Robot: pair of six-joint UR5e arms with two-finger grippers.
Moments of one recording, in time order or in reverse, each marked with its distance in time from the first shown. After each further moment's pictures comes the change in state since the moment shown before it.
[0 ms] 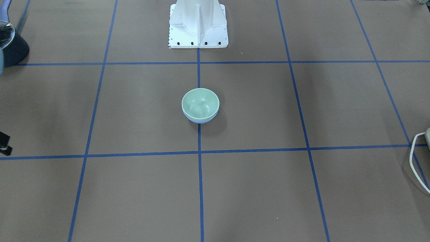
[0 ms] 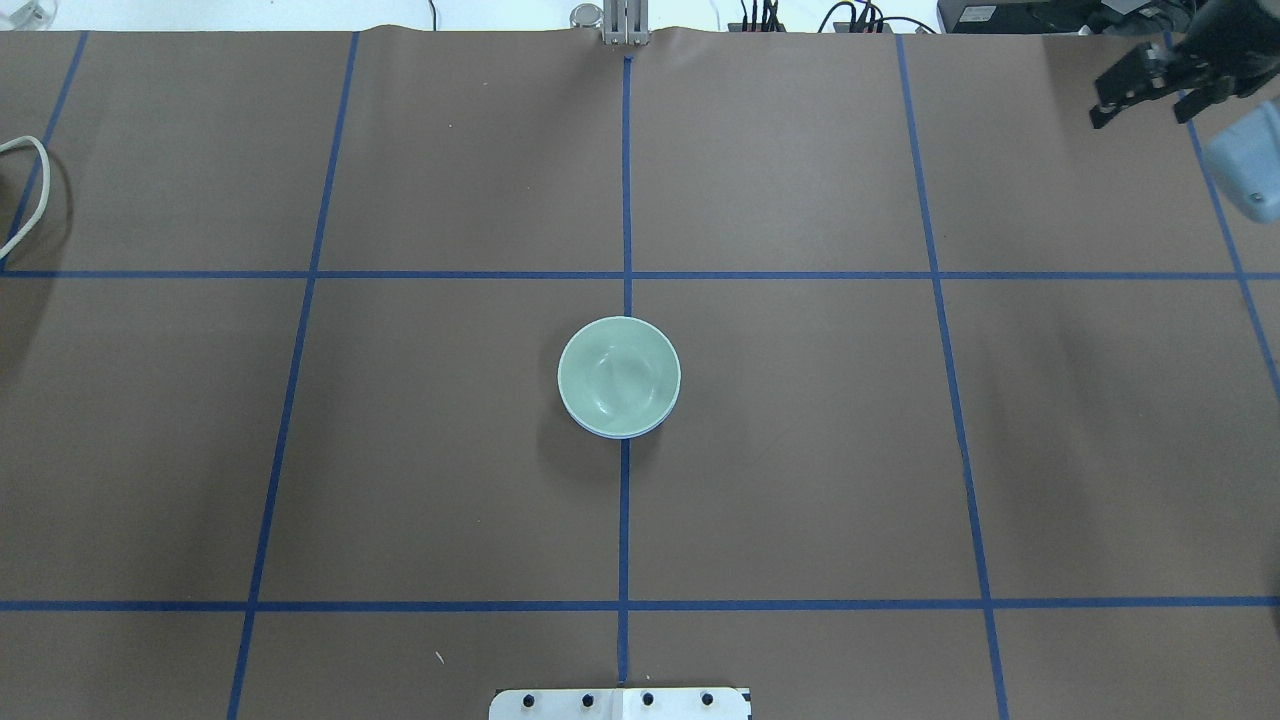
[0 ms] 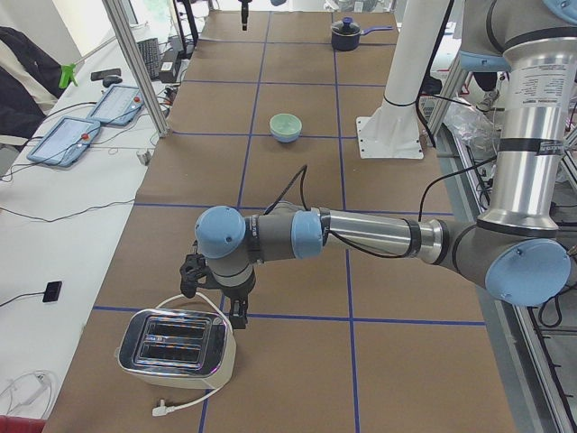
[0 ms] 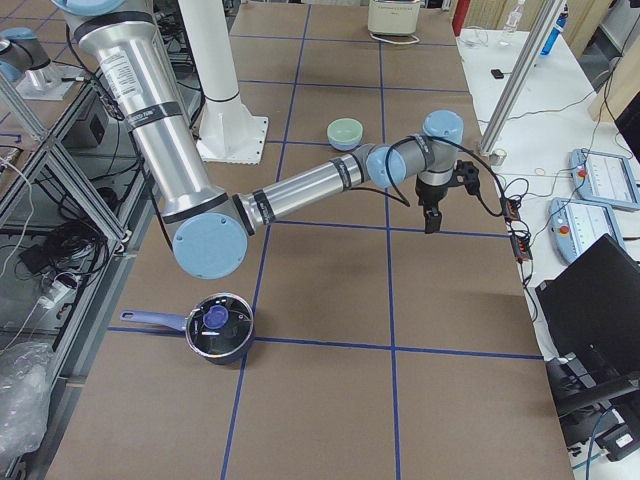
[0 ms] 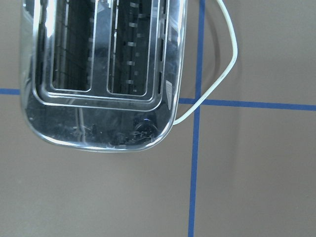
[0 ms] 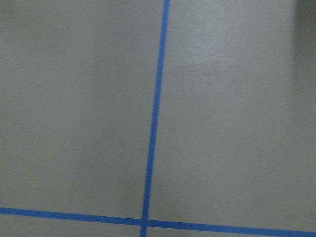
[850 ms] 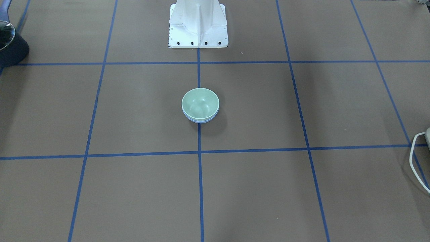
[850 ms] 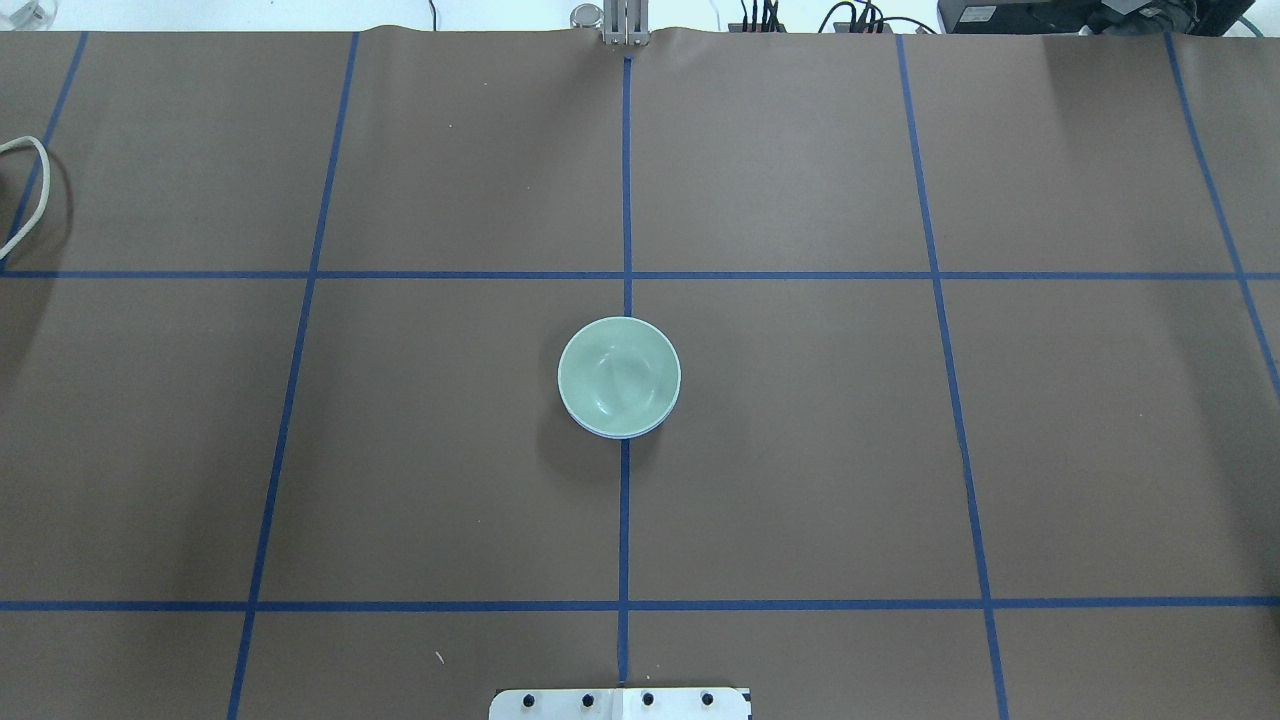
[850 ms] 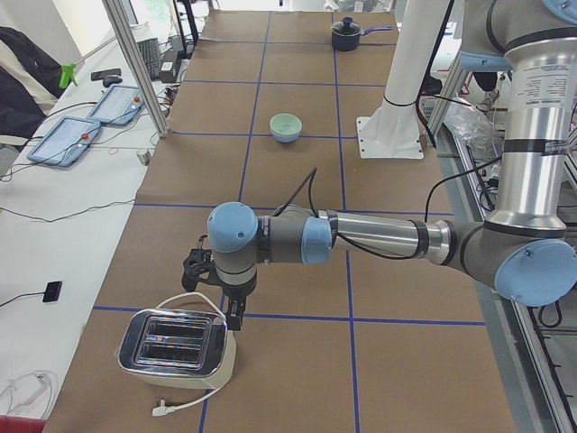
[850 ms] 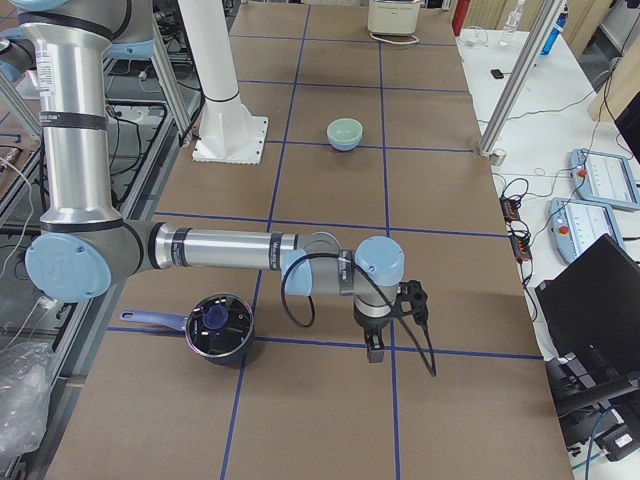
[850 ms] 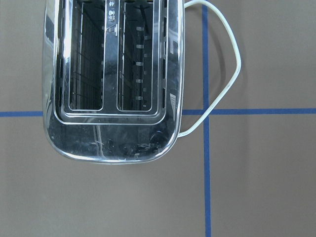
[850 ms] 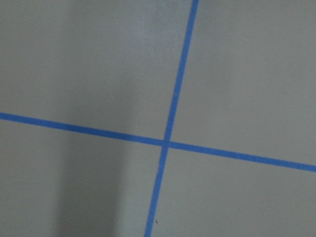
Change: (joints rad) left arm 0.006 0.070 0.000 -0.225 0.022 0.002; right arm 0.293 -0.390 -0.004 0.038 0.005 -0.454
